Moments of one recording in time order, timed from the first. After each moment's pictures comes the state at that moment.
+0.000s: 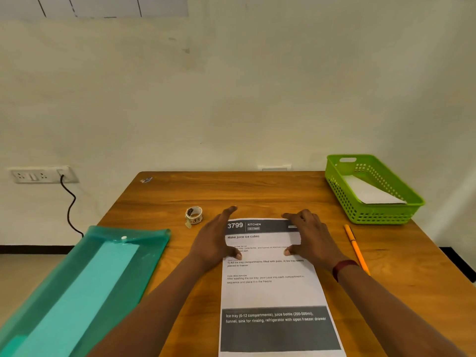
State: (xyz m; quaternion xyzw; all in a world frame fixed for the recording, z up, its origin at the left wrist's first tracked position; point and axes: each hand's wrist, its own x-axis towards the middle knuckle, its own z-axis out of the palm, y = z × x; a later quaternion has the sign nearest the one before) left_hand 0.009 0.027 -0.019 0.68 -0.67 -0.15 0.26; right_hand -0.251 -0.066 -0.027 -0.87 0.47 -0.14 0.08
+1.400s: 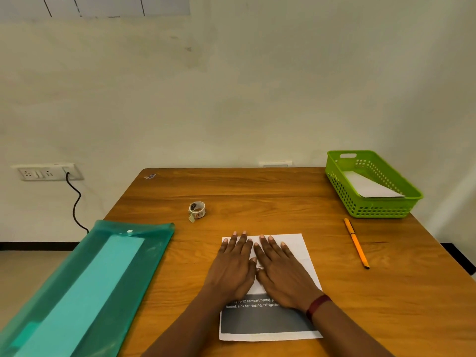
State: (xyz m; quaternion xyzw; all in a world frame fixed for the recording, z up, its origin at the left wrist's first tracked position) left_hand -0.044 0.073 -0.066 0.69 -0.72 -0.01 0.06; right_hand -0.208 0.032 -0.058 -0.92 0.39 -0.04 0.06
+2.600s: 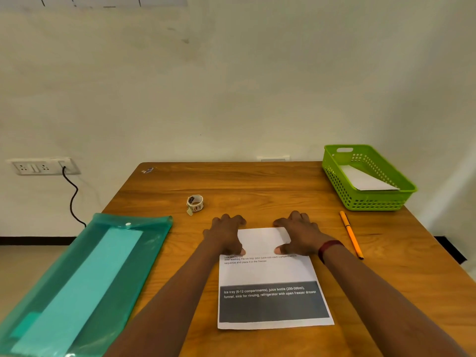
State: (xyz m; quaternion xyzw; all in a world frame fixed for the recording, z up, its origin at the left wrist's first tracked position) left_hand -0.025 0.028 -0.009 0.76 -0.62 -0.21 0.01; right_hand -0.236 -0.042 -0.013 -0.86 0.48 0.06 0.13
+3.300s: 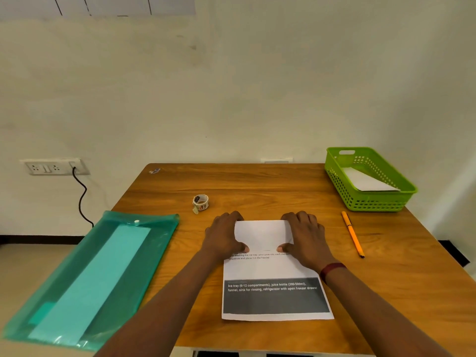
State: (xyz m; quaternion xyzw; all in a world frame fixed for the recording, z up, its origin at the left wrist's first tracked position) left_hand -0.018 0.056 -0.017 0.74 -0.62 -0.15 0.19; right_hand -0.240 -0.003 -0.026 -0.85 0.50 -0.15 0.03
